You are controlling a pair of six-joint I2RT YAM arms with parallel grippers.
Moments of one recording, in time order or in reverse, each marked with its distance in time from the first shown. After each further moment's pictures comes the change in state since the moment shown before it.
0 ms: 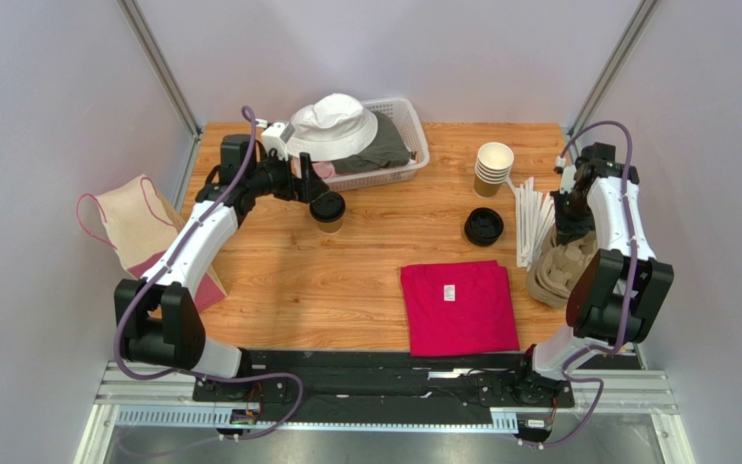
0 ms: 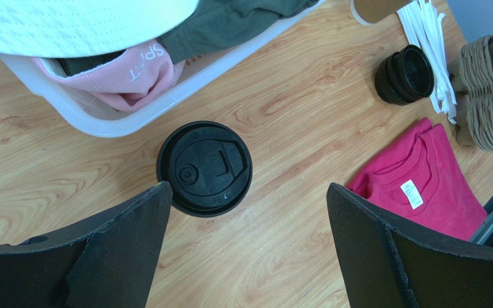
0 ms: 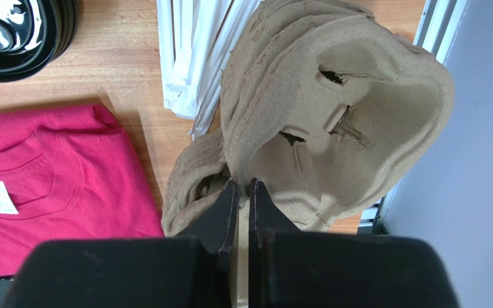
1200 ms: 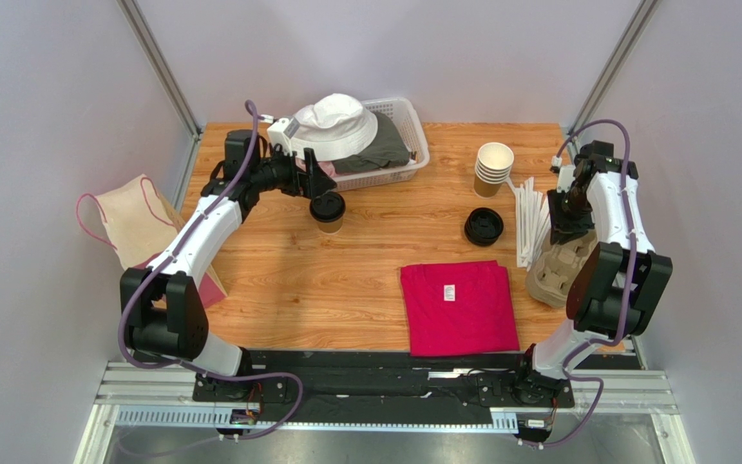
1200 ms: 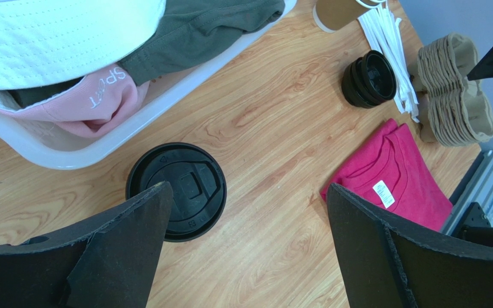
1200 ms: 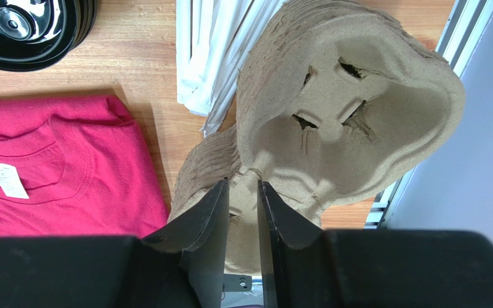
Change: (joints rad) left arm -0.010 0.057 0.029 0.059 0.099 -0.040; right arm 0.002 0.038 0.050 -0.055 -0.047 -0.026
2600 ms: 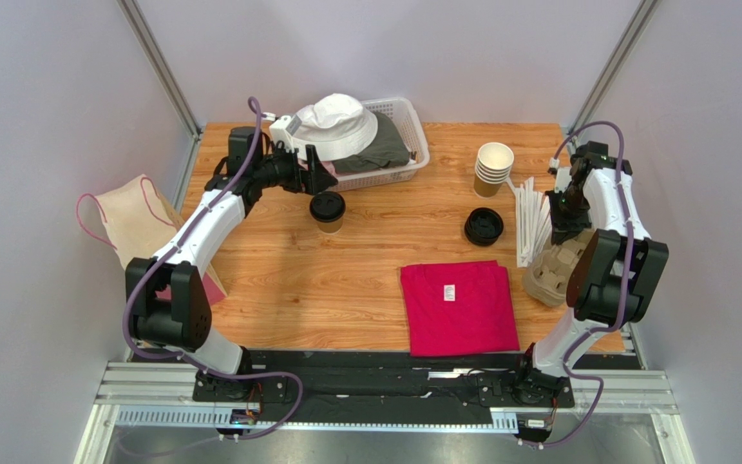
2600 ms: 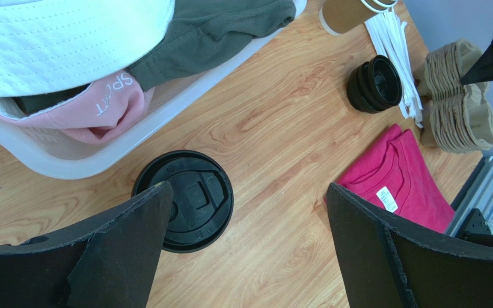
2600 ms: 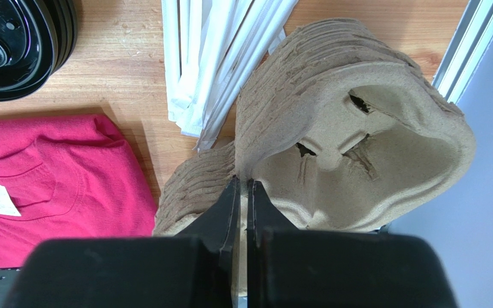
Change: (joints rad) left arm 0.000 0.053 0.033 0.008 -0.006 -0.013; right arm 0.001 0.080 0.014 0.029 0.016 0.013
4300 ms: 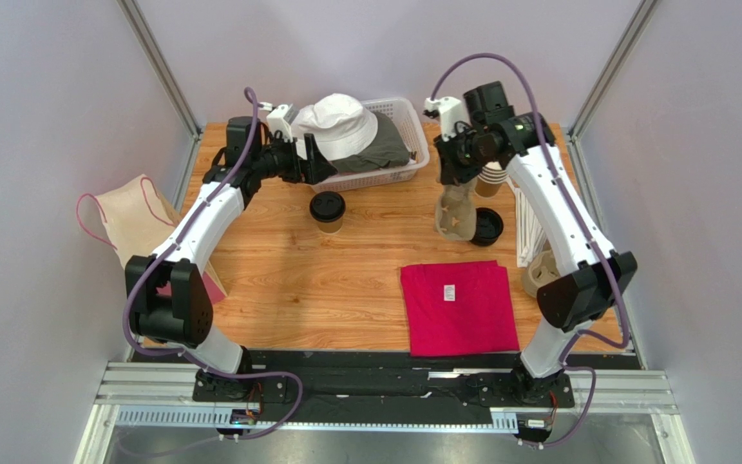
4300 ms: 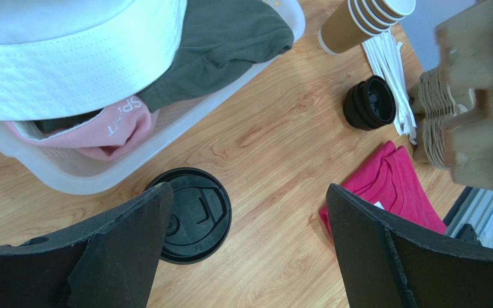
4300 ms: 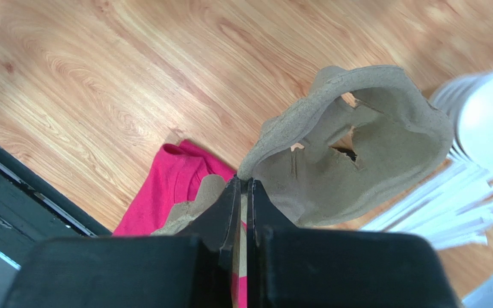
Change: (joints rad) left arm 0.000 0.024 0.086 -0.040 -0.020 -0.031; right arm 0.631 -0.021 0.513 -0.079 -0.215 0.026
